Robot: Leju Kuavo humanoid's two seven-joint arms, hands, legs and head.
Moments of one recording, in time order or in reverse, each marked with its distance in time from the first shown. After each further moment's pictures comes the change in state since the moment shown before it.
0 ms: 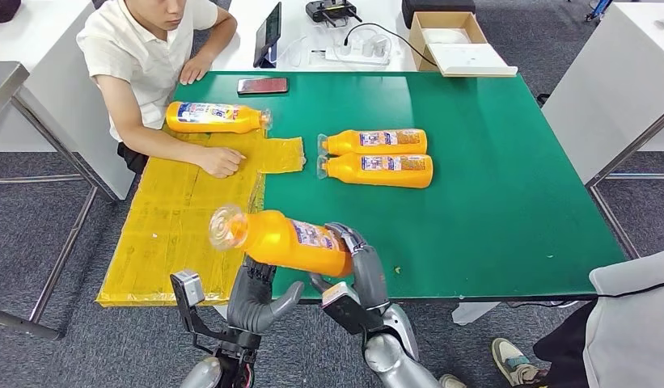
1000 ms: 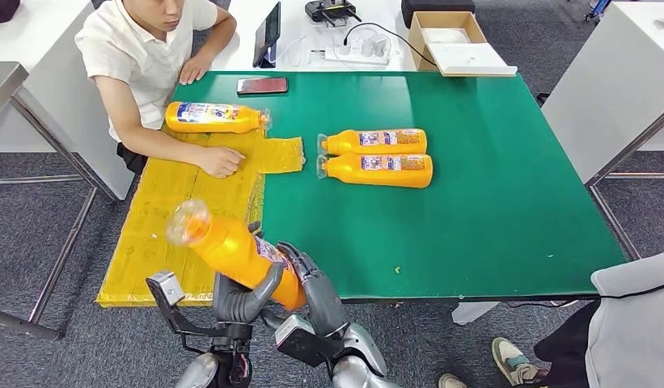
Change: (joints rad) left arm 0.007 -0.027 0.037 -0.050 0.049 0.104 -0.076; right arm -0.009 0.052 0.206 0.101 -0.043 0.081 -0.003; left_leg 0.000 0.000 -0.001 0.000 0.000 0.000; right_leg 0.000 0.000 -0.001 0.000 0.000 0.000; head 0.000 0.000
